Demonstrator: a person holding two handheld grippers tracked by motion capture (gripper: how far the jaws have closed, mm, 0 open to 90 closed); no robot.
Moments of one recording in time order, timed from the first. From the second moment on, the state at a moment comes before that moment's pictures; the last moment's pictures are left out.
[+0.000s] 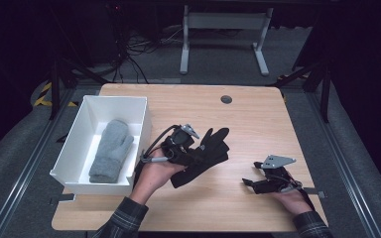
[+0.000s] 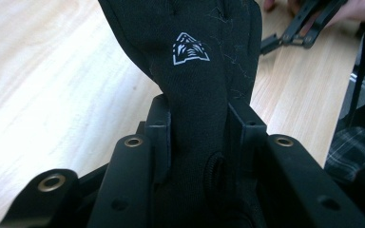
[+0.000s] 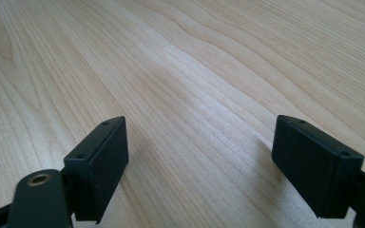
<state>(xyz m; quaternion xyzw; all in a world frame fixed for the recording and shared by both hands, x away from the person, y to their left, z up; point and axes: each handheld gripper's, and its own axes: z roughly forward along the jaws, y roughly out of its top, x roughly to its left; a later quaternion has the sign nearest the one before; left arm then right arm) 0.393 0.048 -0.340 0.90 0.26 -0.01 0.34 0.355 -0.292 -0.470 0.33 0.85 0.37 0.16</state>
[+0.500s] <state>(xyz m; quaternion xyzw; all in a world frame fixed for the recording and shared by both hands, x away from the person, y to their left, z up) 0.404 0.087 -0.298 0.89 0.29 0.04 0.36 0.355 -0.292 -0.470 0.33 0.85 0.37 0.16</state>
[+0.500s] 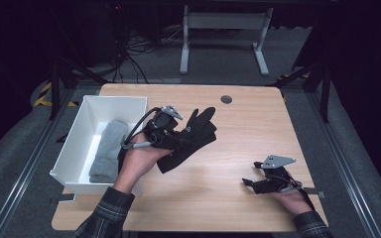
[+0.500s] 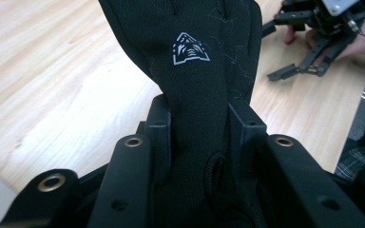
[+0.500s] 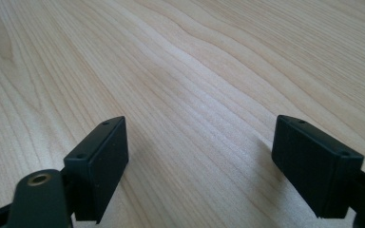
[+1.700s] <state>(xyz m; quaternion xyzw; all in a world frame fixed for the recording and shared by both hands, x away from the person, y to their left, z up) 0.411 0.256 -0.317 0.78 0.53 0.12 0.32 0.353 -0.291 -0.470 0.33 0.86 0.37 0.16</state>
